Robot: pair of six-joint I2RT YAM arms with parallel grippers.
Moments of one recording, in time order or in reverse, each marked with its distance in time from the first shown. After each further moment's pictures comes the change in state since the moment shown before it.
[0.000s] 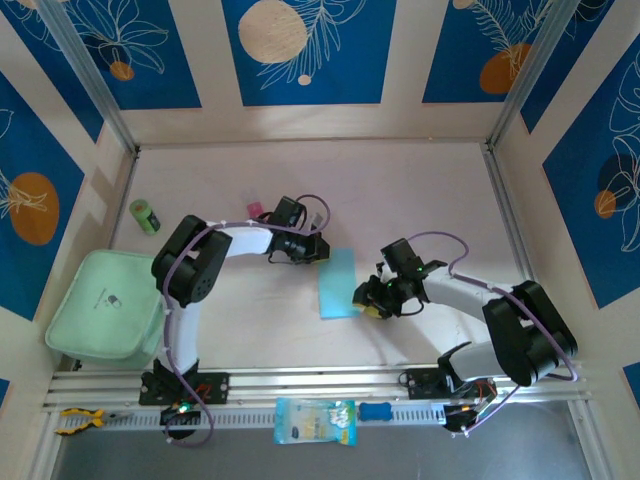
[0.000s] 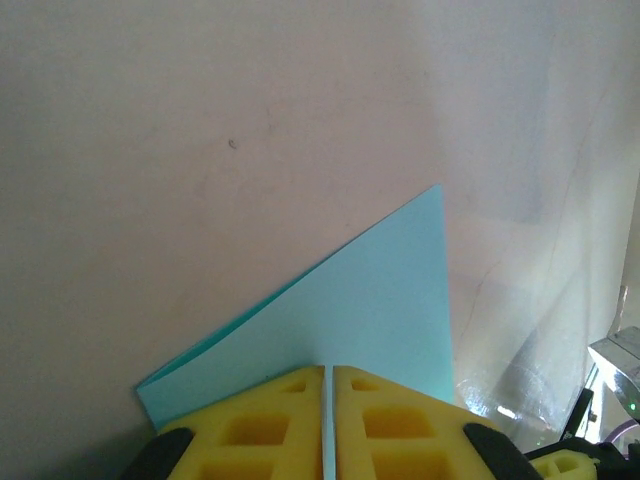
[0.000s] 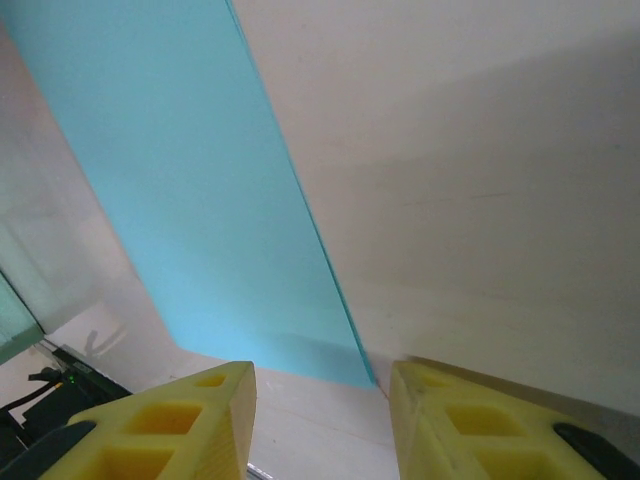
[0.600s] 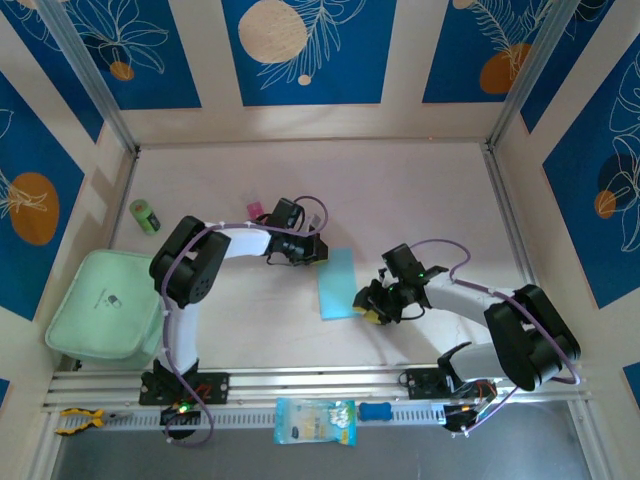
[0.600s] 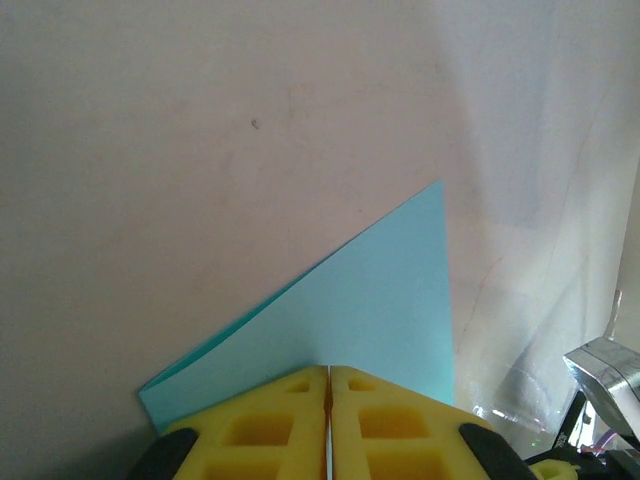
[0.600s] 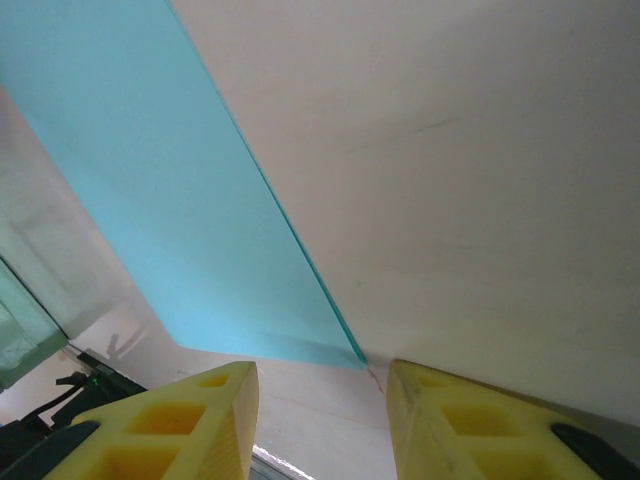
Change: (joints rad) left arm 0.004 -0.012 -0.027 0.021 0.000 -0.025; right arm 0.016 -0.023 -0.051 0.042 -0.021 0.106
